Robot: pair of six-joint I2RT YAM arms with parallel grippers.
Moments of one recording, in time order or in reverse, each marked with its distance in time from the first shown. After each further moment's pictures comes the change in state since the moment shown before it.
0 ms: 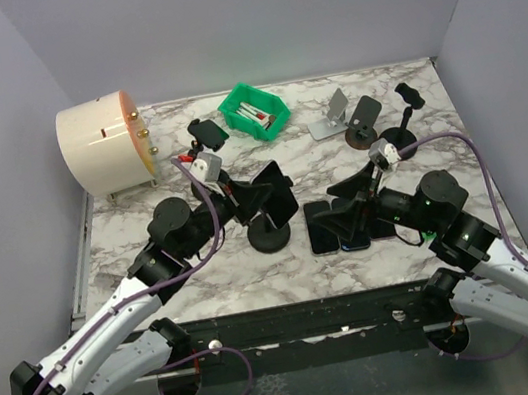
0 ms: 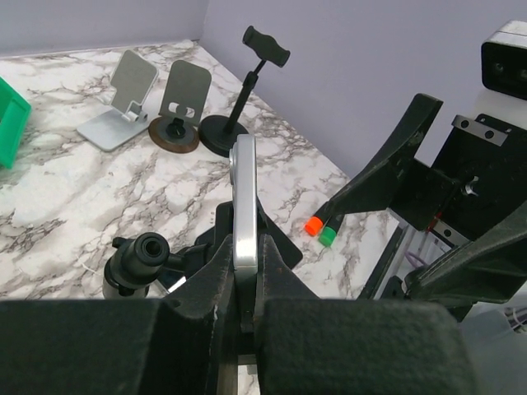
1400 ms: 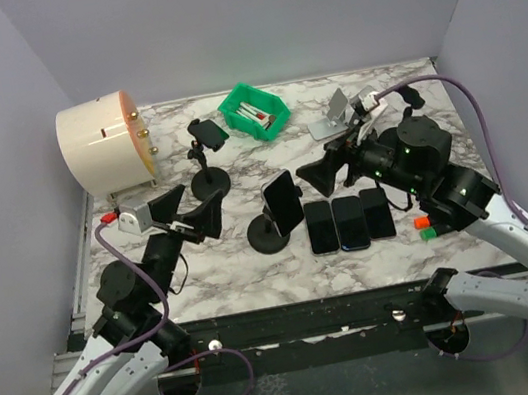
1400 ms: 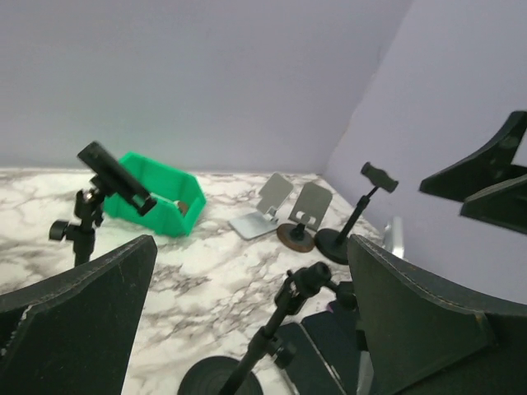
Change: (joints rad) left arm 0.000 -0.453 -0.153 -0.030 -0.397 0.166; right arm 0.025 0.305 0.479 -0.291 0.230 -0.078
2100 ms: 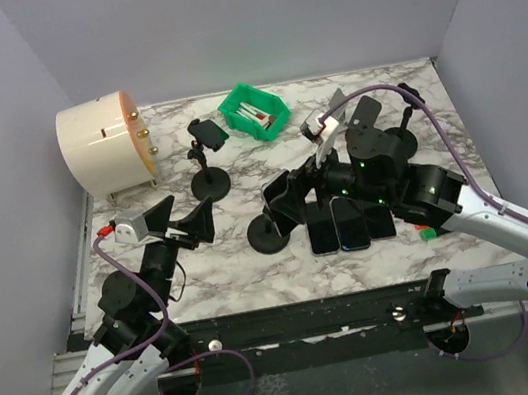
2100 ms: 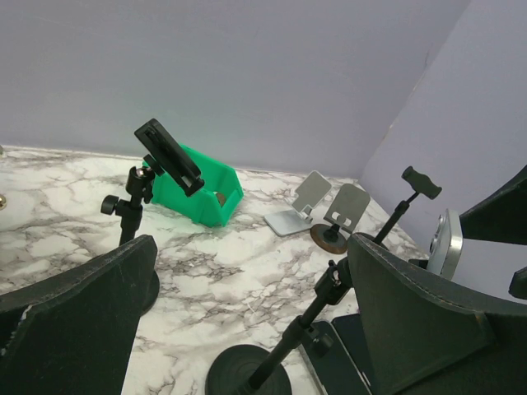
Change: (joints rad) left arm 0.000 -0.114 -0.102 -0.043 -0.137 0.019; right arm 0.233 0.165 0.137 -0.144 0.115 -0.021
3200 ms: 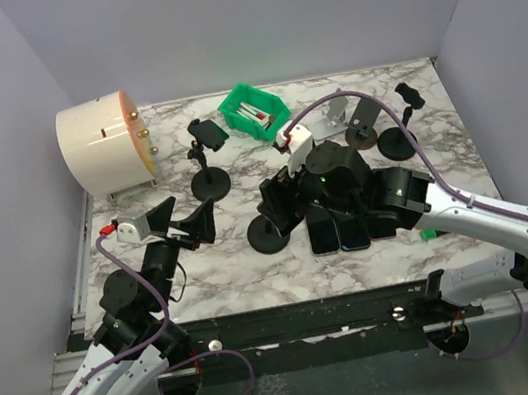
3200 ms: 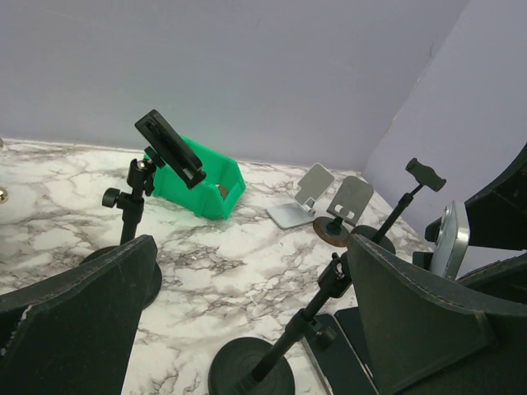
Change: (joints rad) left arm 0.000 0.001 0.000 -0.021 0.000 0.000; right arm 0.132 0.149 0.092 -0.079 0.255 0.003
